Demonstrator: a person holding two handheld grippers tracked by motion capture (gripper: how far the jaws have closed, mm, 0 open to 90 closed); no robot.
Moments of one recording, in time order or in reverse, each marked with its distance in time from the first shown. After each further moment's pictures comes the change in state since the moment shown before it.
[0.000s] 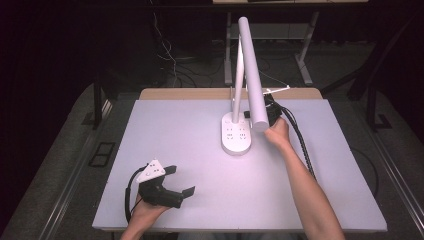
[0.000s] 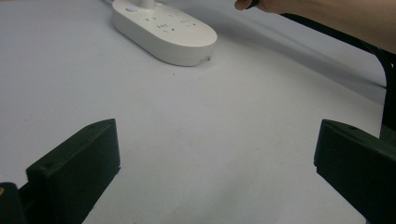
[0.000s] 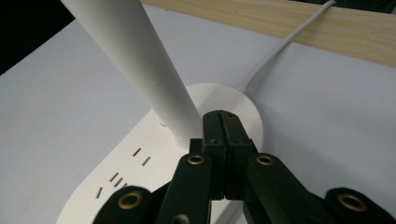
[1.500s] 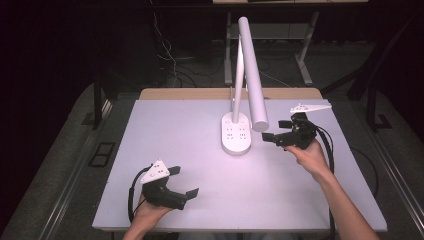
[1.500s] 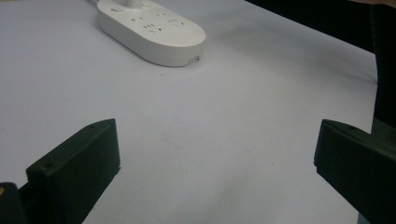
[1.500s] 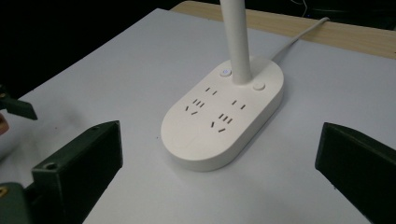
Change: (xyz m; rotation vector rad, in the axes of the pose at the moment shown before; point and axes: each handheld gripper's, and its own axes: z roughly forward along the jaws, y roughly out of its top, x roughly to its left) left arm -0.006 0.002 0.006 0.007 -0.024 0.021; right arm 0.045 -0.056 -0.118 -0.099 0.028 -0.059
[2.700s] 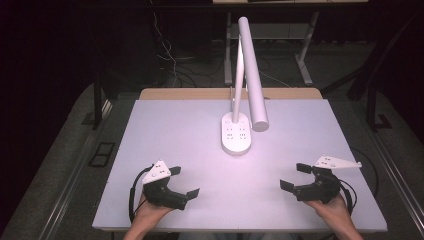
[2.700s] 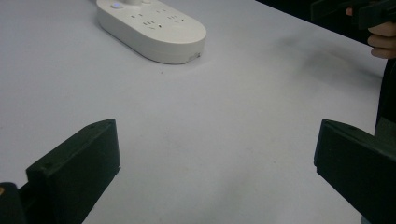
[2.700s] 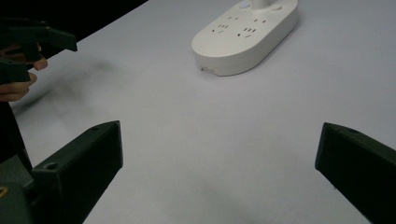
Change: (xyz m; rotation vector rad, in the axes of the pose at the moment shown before) left arm -0.001 0.000 0.002 0.015 0.006 0.008; right arm 0.037 -0.121 -0.060 -0.060 -0.009 0.023
